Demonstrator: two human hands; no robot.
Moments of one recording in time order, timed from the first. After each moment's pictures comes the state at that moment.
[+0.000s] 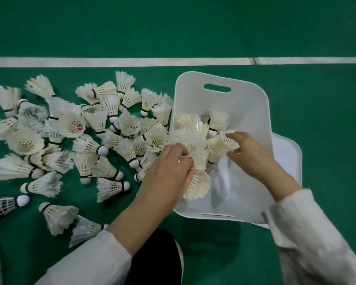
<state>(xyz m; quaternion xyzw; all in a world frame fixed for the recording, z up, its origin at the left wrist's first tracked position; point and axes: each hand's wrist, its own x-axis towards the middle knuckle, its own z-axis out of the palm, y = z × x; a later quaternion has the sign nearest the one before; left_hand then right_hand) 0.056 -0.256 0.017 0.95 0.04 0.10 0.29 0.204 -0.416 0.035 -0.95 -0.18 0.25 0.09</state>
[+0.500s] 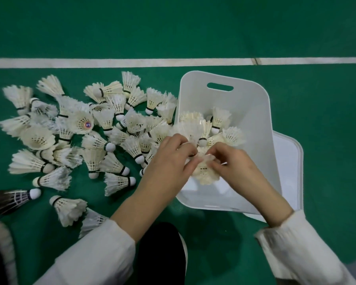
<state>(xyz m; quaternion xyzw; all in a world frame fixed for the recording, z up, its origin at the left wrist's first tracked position) 0.054 -0.245 0.035 0.92 0.06 0.11 0.37 0.135 -0.388 0.062 -0.91 -0.22 0.25 0.26</state>
